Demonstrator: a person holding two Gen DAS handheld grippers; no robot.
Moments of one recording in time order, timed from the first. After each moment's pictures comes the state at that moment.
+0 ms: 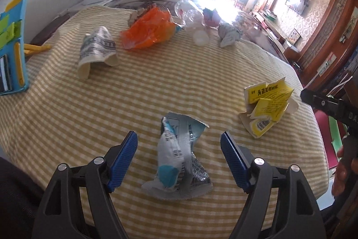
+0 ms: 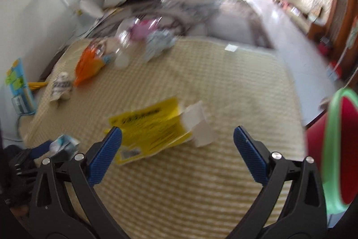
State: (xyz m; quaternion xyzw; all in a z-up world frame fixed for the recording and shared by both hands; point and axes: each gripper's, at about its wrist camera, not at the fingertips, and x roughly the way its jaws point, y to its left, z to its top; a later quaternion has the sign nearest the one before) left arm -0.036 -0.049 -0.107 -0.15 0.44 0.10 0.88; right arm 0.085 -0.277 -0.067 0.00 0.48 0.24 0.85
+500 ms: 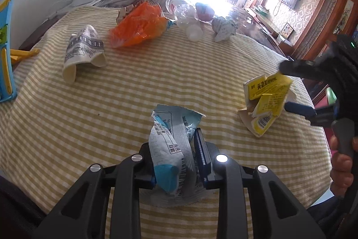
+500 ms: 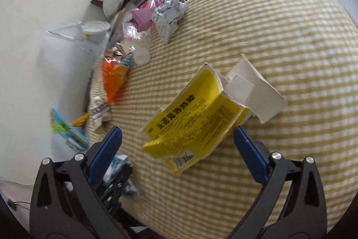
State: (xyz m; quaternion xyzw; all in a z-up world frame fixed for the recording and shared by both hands) left arm -0.030 -0.049 -0.117 -0.13 0.44 0.07 0.88; right arm 0.121 -0.246 -0.107 0.18 0.56 0.26 0.77
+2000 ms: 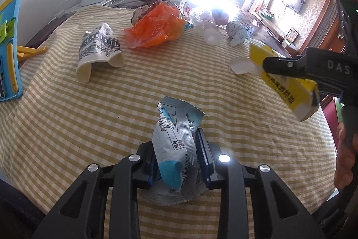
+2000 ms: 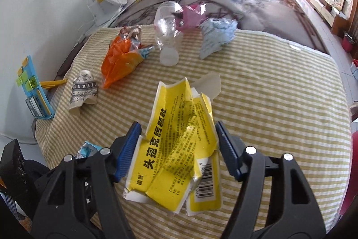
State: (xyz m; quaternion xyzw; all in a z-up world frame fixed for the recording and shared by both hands) left arm -0.032 -0.028 -0.123 -0.13 0.43 0.09 0.89; right arm 0.105 -0.187 -0.074 -0.02 0.48 0.28 0.83
